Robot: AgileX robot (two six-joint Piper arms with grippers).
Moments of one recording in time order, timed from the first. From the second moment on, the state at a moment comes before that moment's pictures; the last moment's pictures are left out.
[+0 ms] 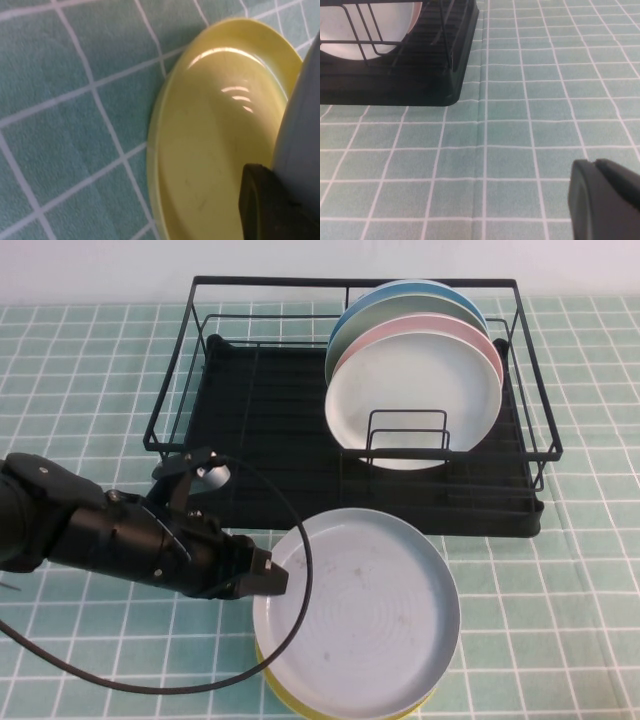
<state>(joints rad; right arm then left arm) 0.09 -0.01 0.03 -0.01 0.35 0.09 -0.28 1.64 -0.86 -1.10 0.77 1.01</state>
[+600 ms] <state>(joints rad) 0.09 -0.01 0.03 -0.01 0.35 0.09 -0.28 1.65 -0.86 -1.12 0.72 1.08</state>
